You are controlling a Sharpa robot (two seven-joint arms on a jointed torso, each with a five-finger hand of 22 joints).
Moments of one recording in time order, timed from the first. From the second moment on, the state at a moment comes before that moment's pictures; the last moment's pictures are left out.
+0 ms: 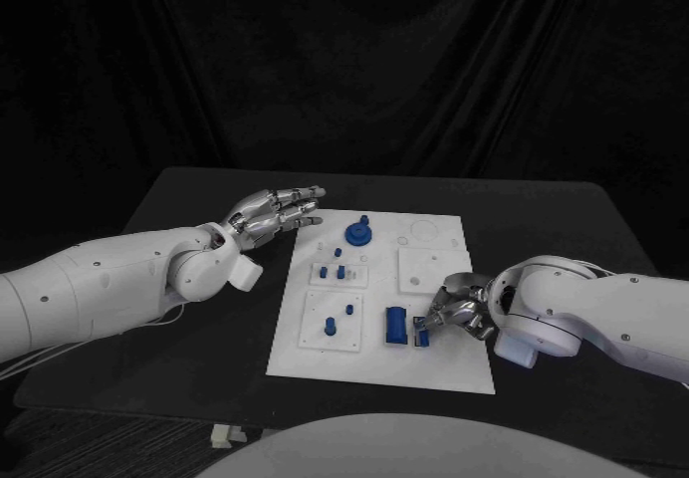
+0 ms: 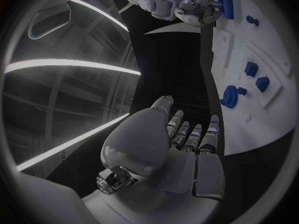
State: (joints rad) left arm 1.16 -0.83 -0.22 1.29 -0.16 0.12 0.51; left_hand 1.51 0.23 -0.05 0.10 0.52 0.41 0.14 0.06 0.05 0.03 0.11 0.22 0.03 0.06 0.19 0.06 0.02 0.10 0.19 0.29 0.08 0.26; right arm 1.20 -0.88 -0.25 1.73 -0.82 -0.06 -0.57; right_hand 1.13 -0.01 0.32 0.03 0.31 0.95 0.07 0.34 0.57 1.47 -0.01 1.57 1.31 1.46 -0.07 1.53 1.31 0.05 1.46 0.03 1.34 1.31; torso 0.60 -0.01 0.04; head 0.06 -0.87
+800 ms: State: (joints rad) left arm 1.15 -0.83 -0.22 1.29 -0.16 0.13 0.50; left_hand 1.51 0.23 -0.04 0.10 0.52 0.41 0.14 0.06 0.05 0.03 0.11 0.22 0.03 0.05 0.20 0.06 0.02 0.10 0.19 0.29 0.08 0.26; right arm 1.20 -0.87 -0.25 1.73 -0.82 -0.05 -0.58; right_hand 1.06 -0.03 0.21 0.12 0.20 0.96 0.07 0.34 0.54 1.47 -0.01 1.57 1.31 1.46 -0.07 1.53 1.31 0.05 1.47 0.04 1.33 1.31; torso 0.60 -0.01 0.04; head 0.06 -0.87
